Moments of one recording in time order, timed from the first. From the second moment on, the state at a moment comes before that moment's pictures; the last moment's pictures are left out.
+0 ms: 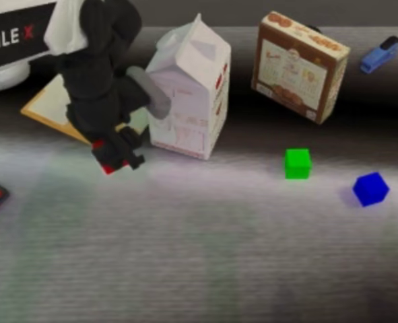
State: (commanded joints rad) left arm -0.38 2.08 1.62 -1.09 0.02 0.60; right arm 0.00 0.00 0.00 0.00 0.00 0.00
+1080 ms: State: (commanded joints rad) left arm -0.66 1.79 1.32 -1.07 0.03 0.91; right arm 0.00 0.00 0.00 0.00 0.00 0.00
